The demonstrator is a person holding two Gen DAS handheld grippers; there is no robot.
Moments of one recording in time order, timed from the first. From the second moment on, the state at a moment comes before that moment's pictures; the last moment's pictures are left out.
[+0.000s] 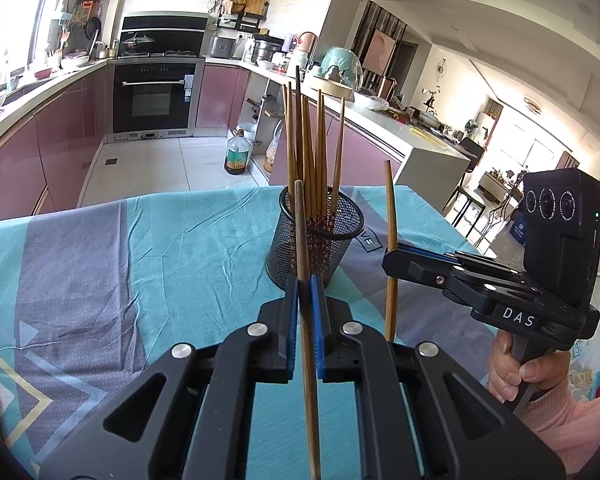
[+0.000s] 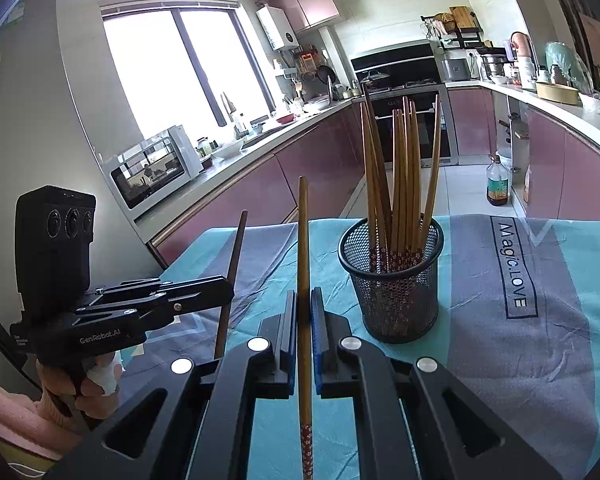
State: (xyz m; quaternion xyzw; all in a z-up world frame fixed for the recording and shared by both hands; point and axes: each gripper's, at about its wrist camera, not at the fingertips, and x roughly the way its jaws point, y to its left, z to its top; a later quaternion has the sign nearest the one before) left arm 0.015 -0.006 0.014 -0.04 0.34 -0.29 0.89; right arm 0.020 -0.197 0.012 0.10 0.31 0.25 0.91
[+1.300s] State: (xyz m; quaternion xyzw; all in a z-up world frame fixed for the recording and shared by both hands) left arm 0.061 -0.037 -0.086 0.05 0.47 -0.23 0.85; right arm 0.022 -0.204 0.004 0.10 0.31 0.26 0.91
